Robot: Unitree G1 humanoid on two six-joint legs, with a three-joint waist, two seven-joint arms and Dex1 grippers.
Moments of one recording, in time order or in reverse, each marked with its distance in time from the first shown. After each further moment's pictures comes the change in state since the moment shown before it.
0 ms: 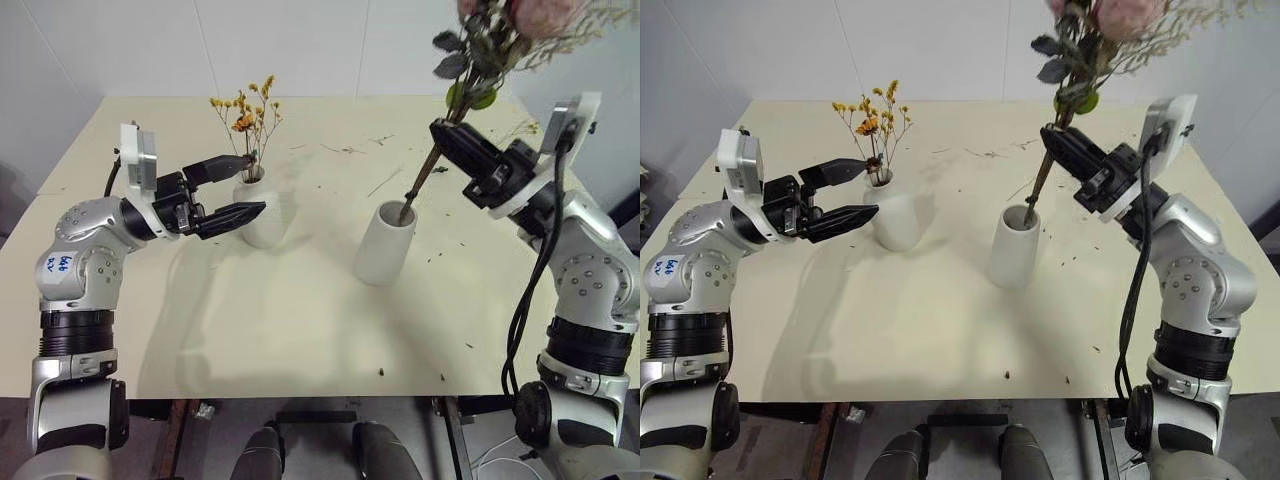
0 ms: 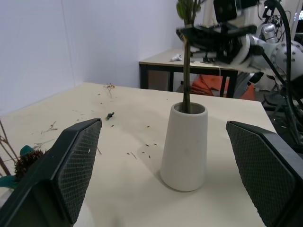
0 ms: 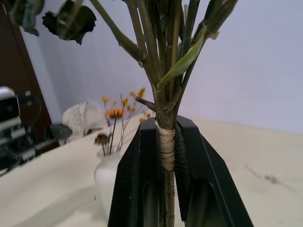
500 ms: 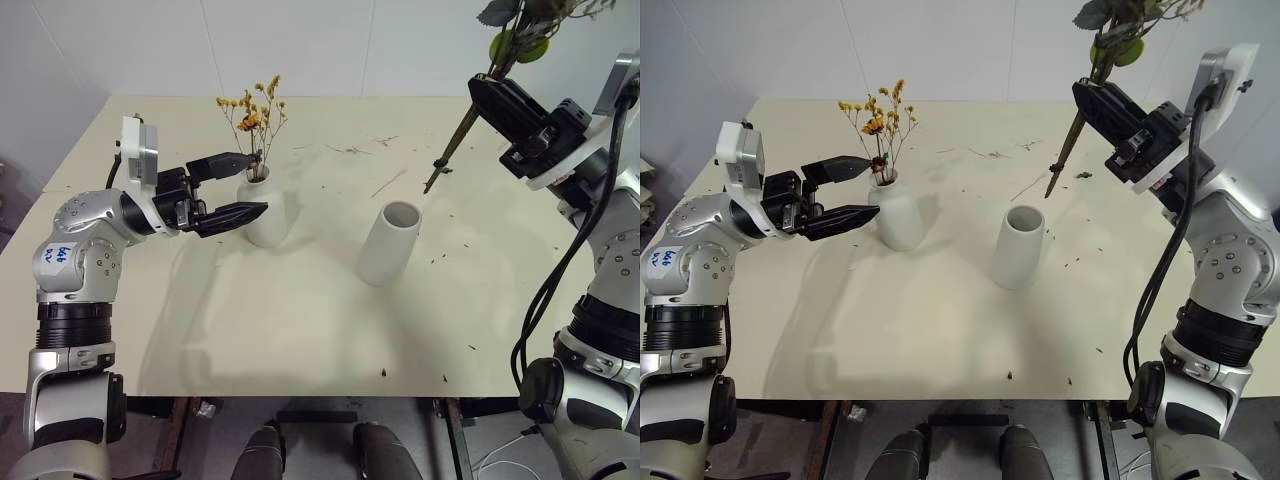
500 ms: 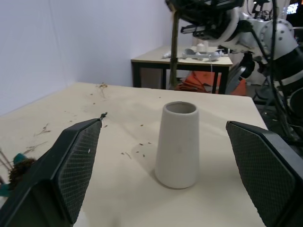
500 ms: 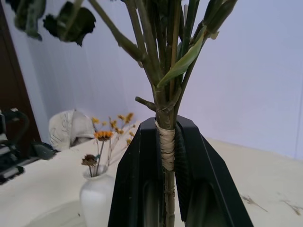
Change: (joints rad) left arm -0.056 0.012 -0.040 0.033 0.000 0.003 -0.054; right arm -0.157 -0.020 -0.138 -0.020 -0.005 0.135 -0.022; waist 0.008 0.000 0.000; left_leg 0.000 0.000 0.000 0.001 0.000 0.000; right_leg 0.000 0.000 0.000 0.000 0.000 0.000
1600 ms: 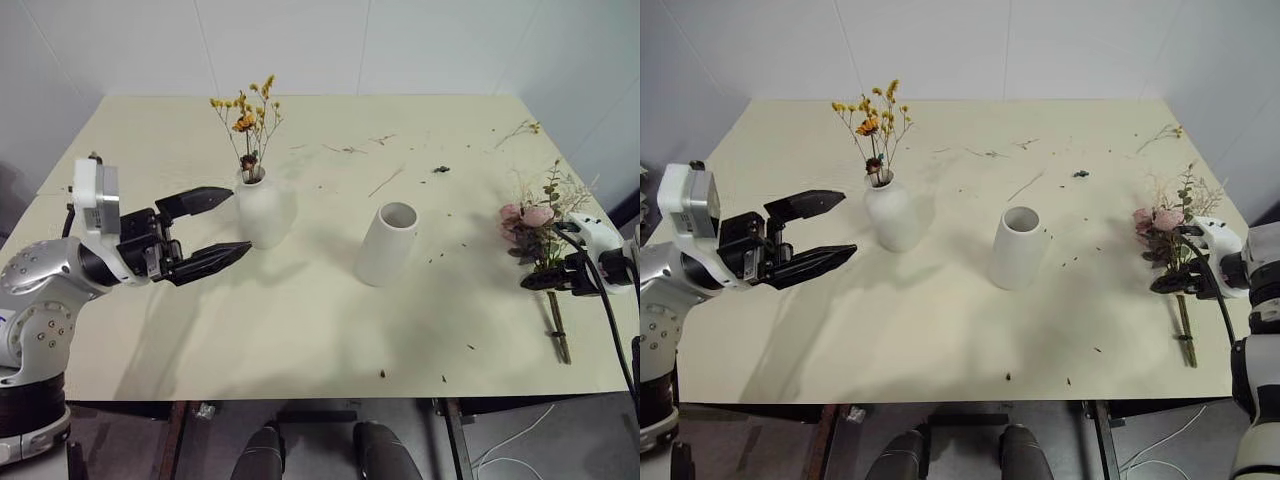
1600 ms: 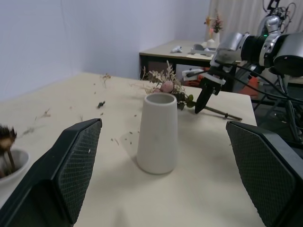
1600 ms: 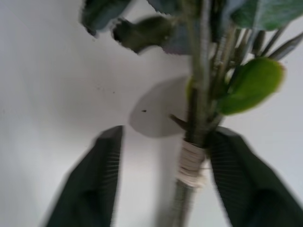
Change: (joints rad) left arm 0.343 0.094 0.185 -0.459 -0.201 0.175 0.179; right arm -0.203 -0.508 0.665 1.121 -0.718 0.326 0.434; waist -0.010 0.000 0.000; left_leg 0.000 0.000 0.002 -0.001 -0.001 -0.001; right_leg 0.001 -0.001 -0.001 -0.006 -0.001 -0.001
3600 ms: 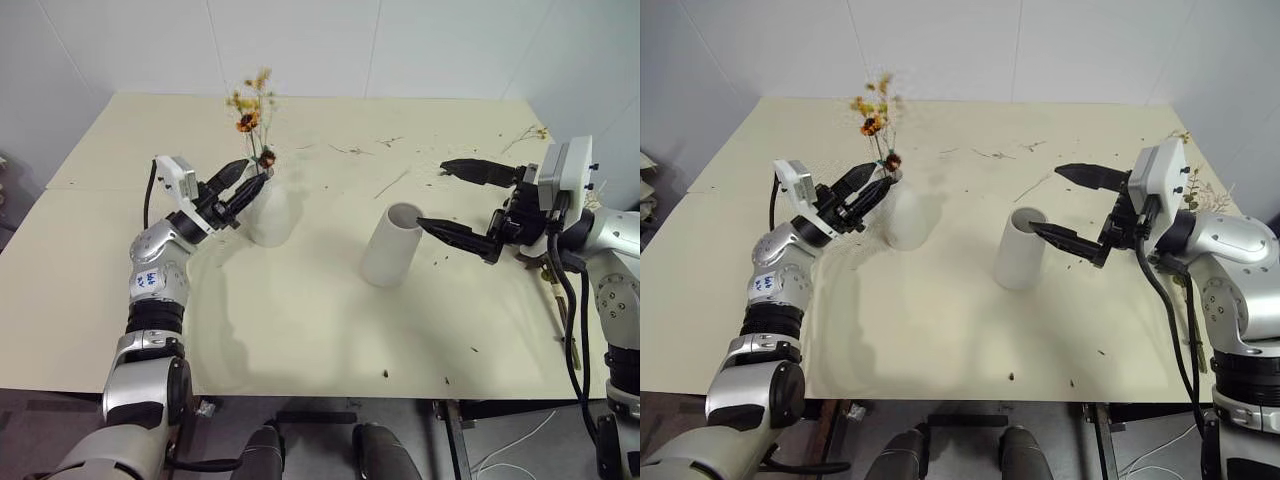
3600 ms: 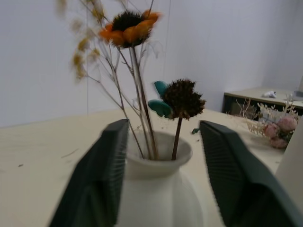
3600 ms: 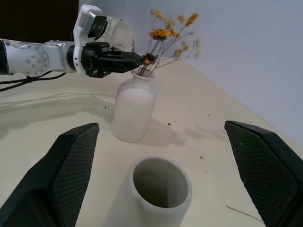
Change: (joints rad) left arm -0.427 -0.386 -0.090 0.983 0.420 -0.690 0.057; right arm 0.498 0.198 -0.422 -1.132 0.582 -0.738 -0.092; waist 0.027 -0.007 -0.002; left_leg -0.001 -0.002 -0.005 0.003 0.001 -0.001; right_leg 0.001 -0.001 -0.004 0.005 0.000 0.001
